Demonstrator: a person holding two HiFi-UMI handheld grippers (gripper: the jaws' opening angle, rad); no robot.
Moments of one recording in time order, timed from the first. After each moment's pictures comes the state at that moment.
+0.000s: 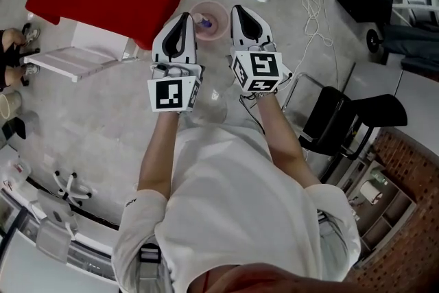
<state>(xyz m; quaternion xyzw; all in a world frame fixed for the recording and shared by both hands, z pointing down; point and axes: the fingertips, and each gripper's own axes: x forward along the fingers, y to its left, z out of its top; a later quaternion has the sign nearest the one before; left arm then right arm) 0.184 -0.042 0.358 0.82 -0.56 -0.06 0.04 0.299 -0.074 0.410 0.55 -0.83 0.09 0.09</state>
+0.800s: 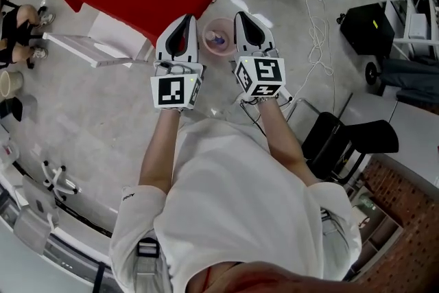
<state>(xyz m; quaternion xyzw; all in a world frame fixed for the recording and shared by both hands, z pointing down) 0.104 -0.033 0.321 0.79 -0.61 -0.09 0.01 0.220 -0.071 0.364 0.49 -0.87 0.07 0.07</state>
